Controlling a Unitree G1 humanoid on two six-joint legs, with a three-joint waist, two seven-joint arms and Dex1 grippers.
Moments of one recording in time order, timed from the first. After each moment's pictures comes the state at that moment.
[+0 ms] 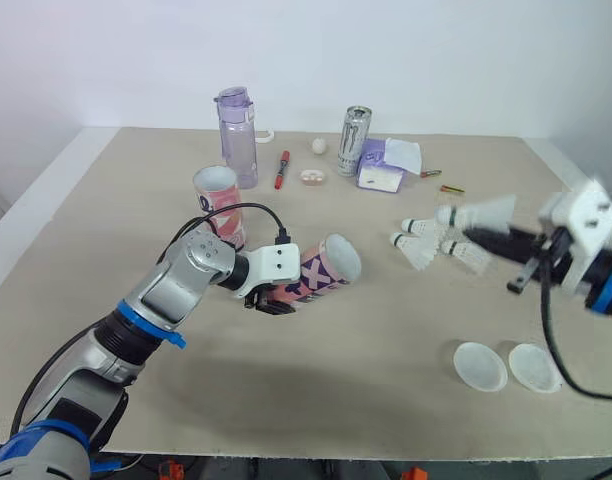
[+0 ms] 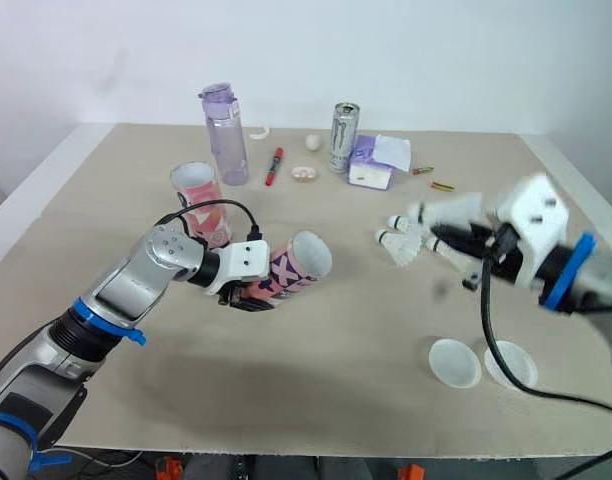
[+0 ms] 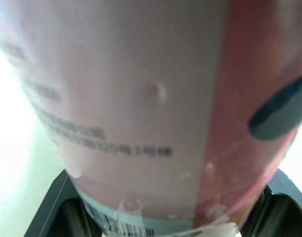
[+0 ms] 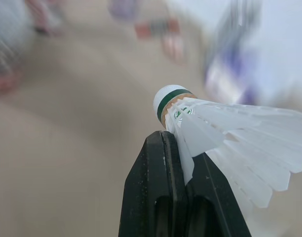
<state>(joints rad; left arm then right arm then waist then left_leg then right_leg) -0.76 0.56 -0.49 -0.02 0.04 0.53 -1.19 -0.23 -1.09 -0.41 -0.50 0.57 0.57 0.84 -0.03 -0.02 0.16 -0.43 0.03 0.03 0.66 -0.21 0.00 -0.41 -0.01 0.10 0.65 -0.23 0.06</state>
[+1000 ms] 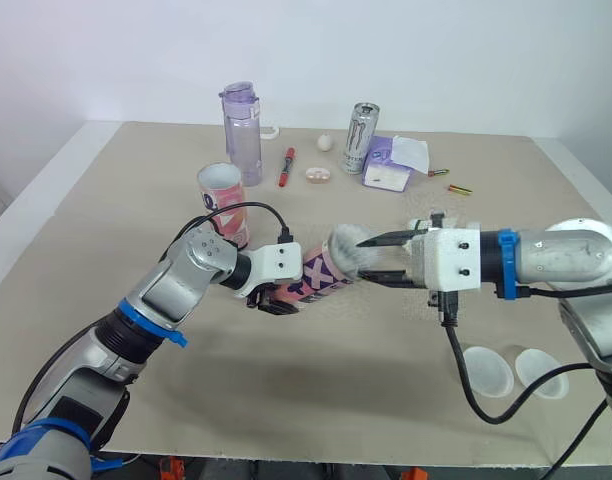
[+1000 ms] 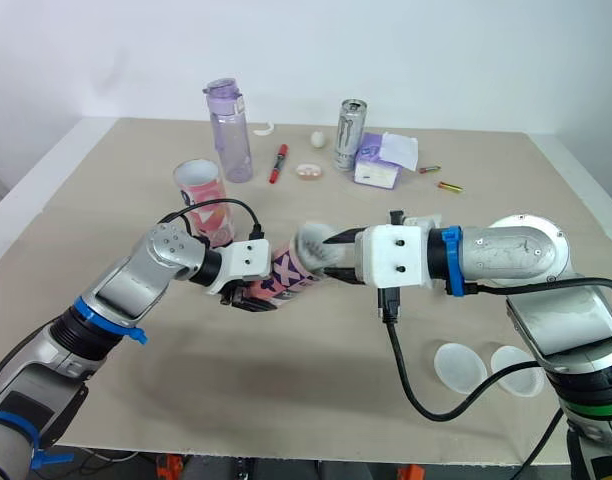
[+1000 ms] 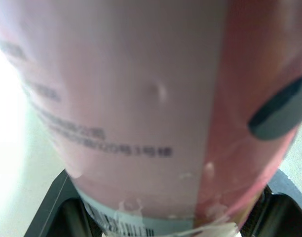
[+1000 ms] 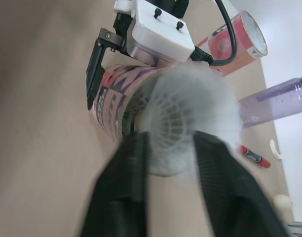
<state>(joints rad) -0.77 0.56 -0.49 -0.03 0.02 0.53 -1.19 -0.53 -0.99 0.08 -0.49 0.27 0.25 1.09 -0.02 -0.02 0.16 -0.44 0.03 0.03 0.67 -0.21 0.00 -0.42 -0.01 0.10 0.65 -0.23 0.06</state>
